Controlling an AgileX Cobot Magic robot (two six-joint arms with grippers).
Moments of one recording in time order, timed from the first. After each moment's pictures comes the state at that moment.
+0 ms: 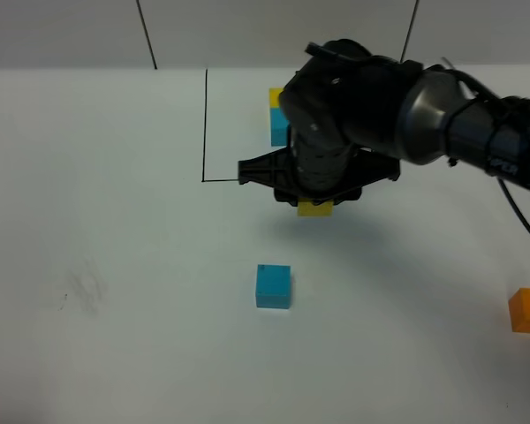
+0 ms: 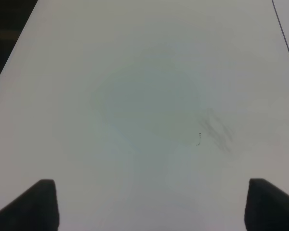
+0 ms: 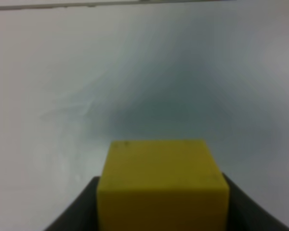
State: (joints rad) left arm -0.07 -0.01 -0.51 0.16 1.07 -0.16; right arm 0.71 2.02 -1.57 -0.25 0.97 0.89
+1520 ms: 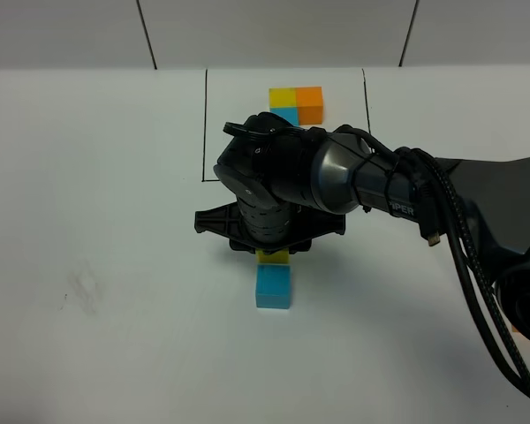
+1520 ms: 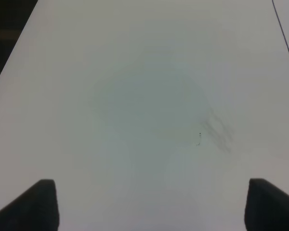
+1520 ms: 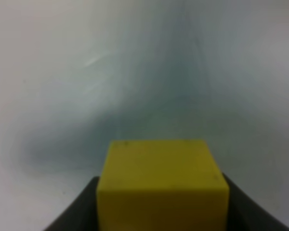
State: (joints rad) left arm -0.07 -0.01 -0.51 0.16 1.07 -0.16; right arm 0.82 2.18 -1.61 -0.24 0.93 1.06
